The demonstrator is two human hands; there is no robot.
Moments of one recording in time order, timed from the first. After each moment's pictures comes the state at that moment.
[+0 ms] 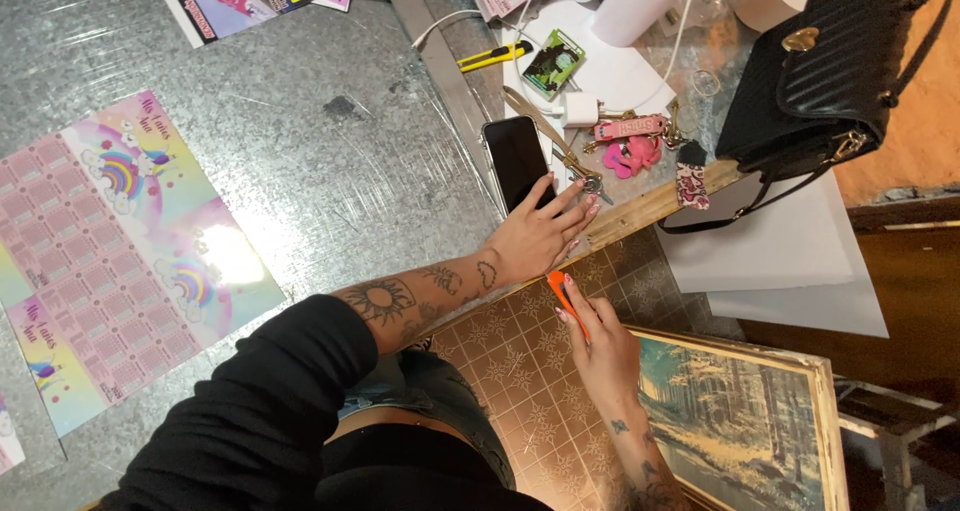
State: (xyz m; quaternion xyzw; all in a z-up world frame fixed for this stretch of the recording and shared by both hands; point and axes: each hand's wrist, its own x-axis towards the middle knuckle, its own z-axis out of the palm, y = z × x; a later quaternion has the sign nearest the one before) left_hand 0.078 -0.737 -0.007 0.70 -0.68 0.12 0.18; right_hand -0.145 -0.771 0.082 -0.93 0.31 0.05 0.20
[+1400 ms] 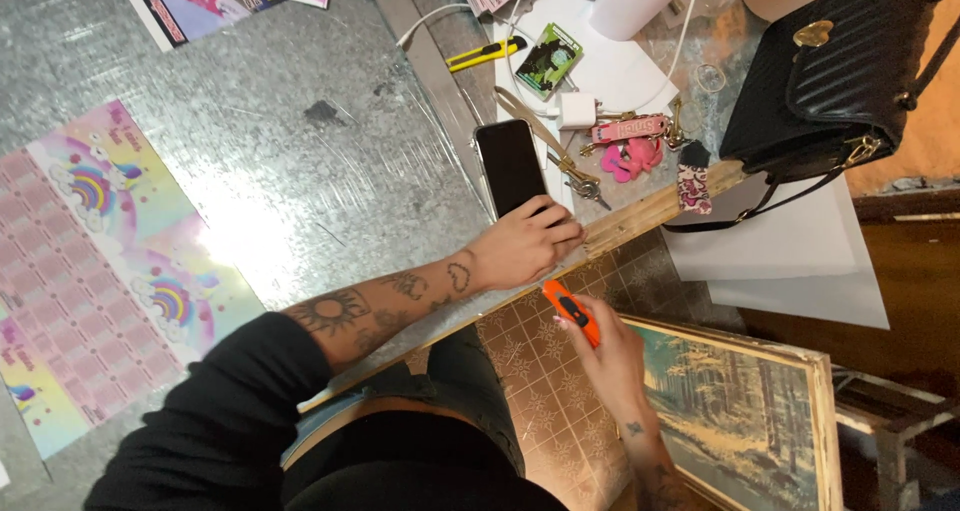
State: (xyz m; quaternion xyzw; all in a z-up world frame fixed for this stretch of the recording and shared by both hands) left_hand 0.106 -0.731 -0.002 0.59 -0.73 0.11 0.32; right_hand -0.143 -0.794 0.078 -0.88 0.37 0.05 0.30
